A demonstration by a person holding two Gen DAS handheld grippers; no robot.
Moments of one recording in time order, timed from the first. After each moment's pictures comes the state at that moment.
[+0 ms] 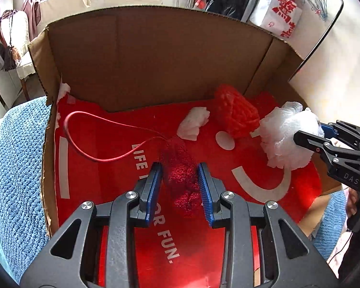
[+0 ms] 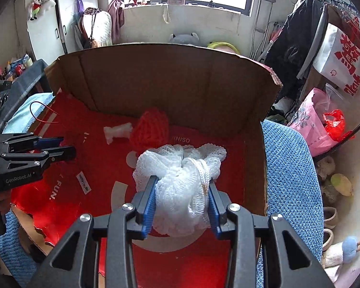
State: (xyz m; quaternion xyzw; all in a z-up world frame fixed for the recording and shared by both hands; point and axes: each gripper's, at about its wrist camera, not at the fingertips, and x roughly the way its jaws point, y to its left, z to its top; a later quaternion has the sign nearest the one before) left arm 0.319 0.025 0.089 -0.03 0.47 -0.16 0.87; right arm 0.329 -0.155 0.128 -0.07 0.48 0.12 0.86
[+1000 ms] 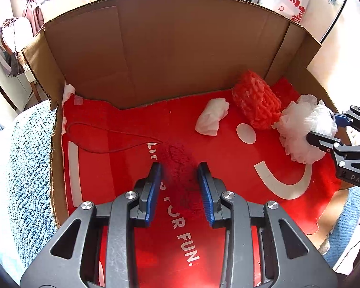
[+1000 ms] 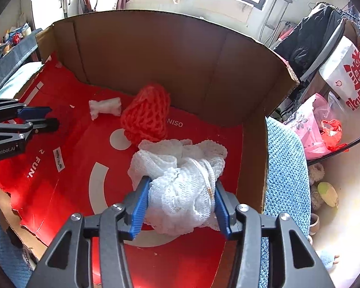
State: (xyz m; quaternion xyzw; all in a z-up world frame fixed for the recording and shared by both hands) left arm 0.355 0.006 0.079 0.03 0.50 -0.13 0.85; right arm 0.338 -0.146 0.113 -0.14 0.52 0.12 0.83
